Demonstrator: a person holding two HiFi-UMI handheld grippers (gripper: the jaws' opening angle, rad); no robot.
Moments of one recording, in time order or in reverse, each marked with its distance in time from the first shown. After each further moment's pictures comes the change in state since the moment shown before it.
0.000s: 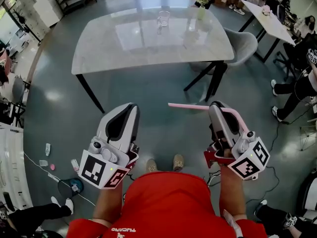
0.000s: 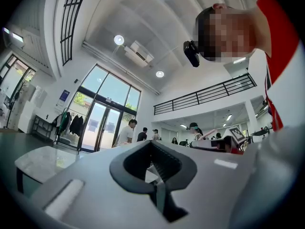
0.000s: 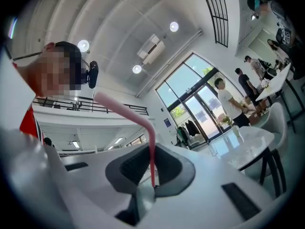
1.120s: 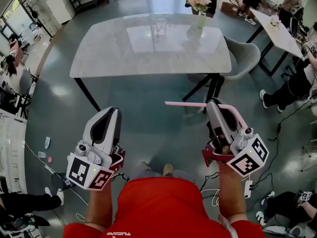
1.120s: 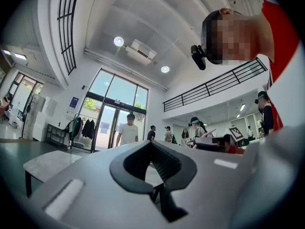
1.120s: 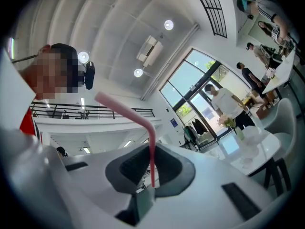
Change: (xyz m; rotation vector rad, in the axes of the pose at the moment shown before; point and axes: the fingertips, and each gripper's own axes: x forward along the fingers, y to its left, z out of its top) left arm 0.076 -0.029 -0.015 0.060 0.034 0.166; right arm -0.015 -0.119 0.058 0.071 -0.006 0.125
